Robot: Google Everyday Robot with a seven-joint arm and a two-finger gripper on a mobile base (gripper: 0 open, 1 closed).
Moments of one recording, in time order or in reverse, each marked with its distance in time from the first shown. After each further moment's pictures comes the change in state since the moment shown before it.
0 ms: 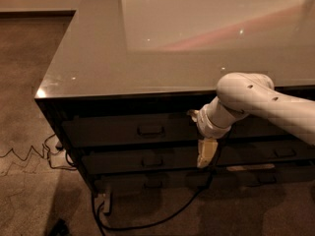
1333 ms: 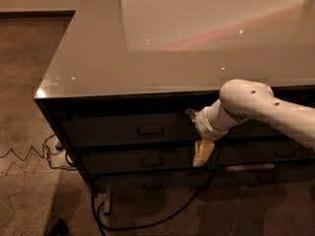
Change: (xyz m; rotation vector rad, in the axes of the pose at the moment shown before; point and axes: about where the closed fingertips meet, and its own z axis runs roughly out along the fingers) arm -0.003 -0.011 0.022 0.041 -0.097 -0.008
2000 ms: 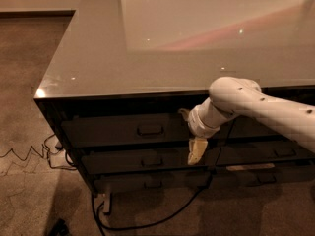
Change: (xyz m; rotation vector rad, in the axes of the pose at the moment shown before) arm -0.008 -0.009 0.013 -0.025 0.011 -0.028
